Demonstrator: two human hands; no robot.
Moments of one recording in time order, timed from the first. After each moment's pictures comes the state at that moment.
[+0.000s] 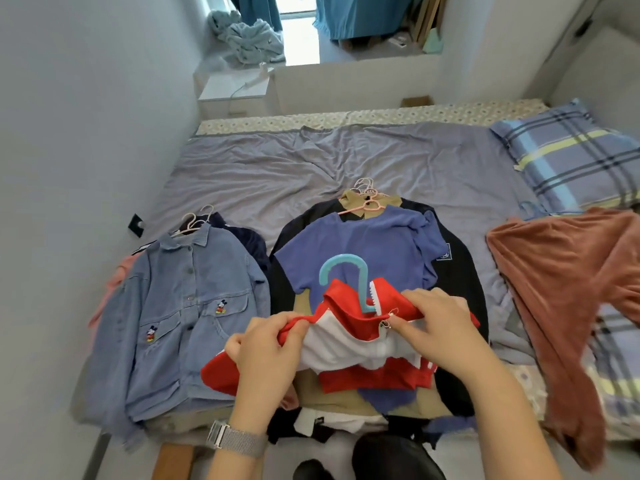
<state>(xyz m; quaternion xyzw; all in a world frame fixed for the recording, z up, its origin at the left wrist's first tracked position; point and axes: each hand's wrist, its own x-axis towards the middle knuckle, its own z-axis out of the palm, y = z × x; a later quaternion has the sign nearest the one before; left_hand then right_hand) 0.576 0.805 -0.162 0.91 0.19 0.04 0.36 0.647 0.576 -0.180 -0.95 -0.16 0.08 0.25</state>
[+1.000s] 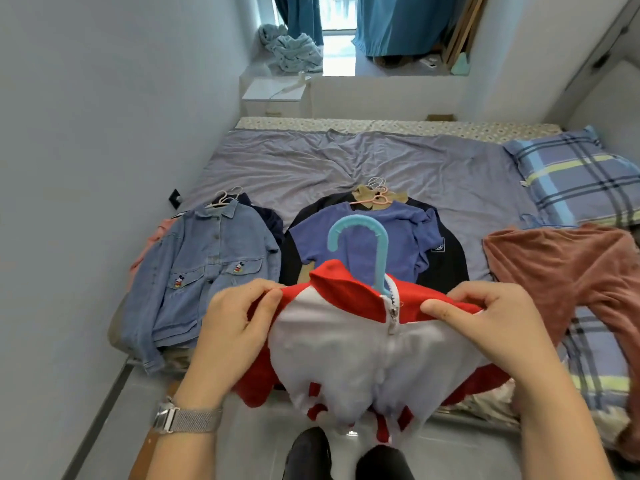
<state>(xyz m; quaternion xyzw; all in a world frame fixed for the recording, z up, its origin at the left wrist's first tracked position) 0.435 0.774 -0.082 0.92 0.06 0.14 0.36 0.518 0.491 -0.076 -0.90 -0.10 0.02 0.43</state>
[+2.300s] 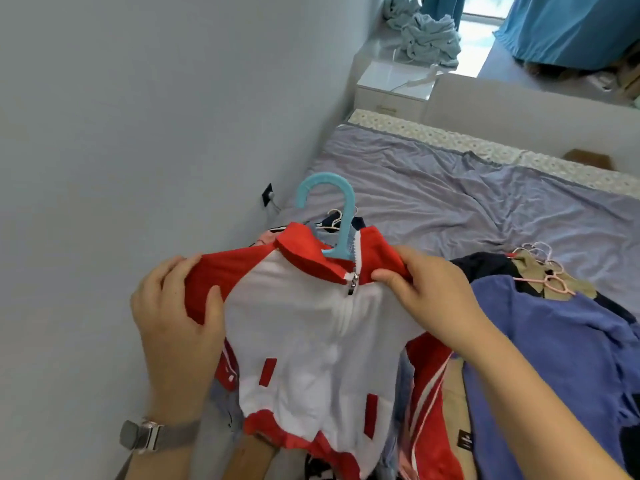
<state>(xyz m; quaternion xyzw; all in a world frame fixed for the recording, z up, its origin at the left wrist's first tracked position) 0.540 1.262 -0.143 0.85 0.36 0.32 0.20 0.729 1.049 -0.120 -0.90 -0.37 0.04 0.23</state>
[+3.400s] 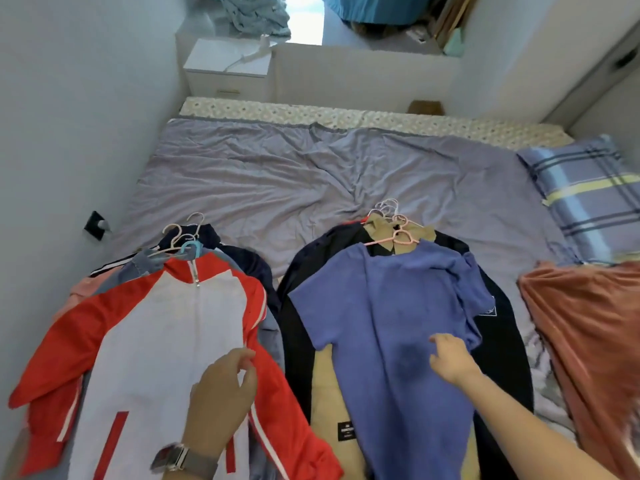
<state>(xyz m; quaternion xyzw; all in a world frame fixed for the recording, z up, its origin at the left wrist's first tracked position) 0.718 1.023 -0.293 0.90 0.23 -0.07 0.36 0.848 0.632 -0.416 -0.95 0.04 0.29 0.07</state>
